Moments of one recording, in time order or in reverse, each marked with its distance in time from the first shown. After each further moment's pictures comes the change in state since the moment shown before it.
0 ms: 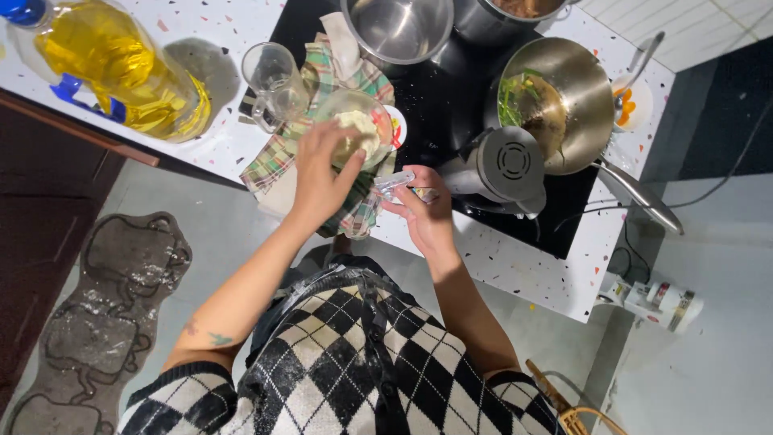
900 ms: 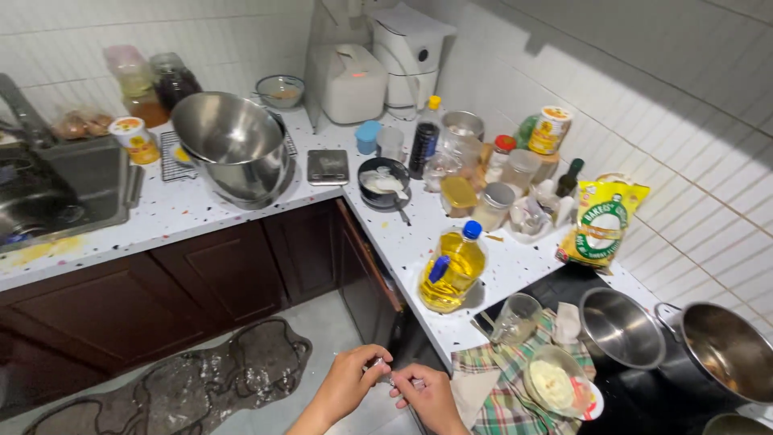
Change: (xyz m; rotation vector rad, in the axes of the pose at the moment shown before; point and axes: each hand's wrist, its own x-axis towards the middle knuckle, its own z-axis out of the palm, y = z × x) left_hand -0.190 -0.048 -0.256 -0.248 0.256 -0.436; right_hand -0.036 0.149 0.226 -0.665 -0.890 -0.043
